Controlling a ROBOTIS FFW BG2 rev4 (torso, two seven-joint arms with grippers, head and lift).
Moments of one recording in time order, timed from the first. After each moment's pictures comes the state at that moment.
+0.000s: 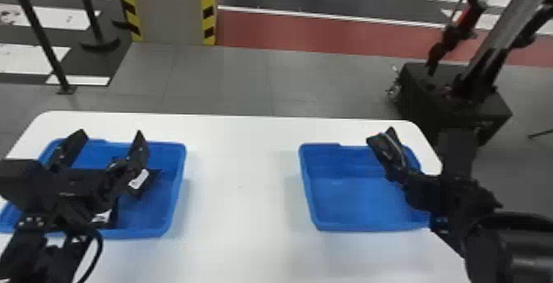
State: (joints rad) left arm 0.23 0.02 0.10 -1.77 0.13 -0.07 -0.19; right arm 0.13 -0.14 -0.21 -2.05 -0.13 0.94 0.03
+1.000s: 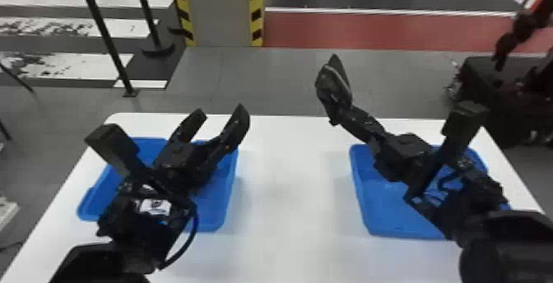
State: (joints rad) left arm 0.23 0.03 -0.02 -2.00 0.49 0.20 -0.27; right arm 0.07 -0.13 0.04 -1.87 -0.36 0.36 0.45
